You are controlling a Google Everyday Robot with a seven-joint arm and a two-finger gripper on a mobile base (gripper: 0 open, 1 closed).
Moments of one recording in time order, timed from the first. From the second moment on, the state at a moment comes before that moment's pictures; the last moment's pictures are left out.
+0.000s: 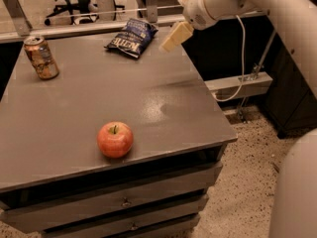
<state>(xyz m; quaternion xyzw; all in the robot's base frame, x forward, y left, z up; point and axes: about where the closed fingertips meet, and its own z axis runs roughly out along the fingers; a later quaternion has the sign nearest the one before) 0.749 -0.063 0.958 -0.55 0.69 0.09 0.46</state>
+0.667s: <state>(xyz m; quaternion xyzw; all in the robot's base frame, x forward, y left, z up) 0.825 -0.002 0.934 -0.45 0.72 0.15 0.51</state>
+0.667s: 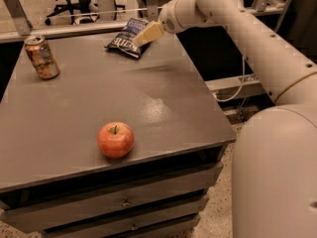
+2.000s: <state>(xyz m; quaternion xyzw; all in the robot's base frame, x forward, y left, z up) 0.895 0.039 0.854 -0.40 0.78 0.11 0.46</state>
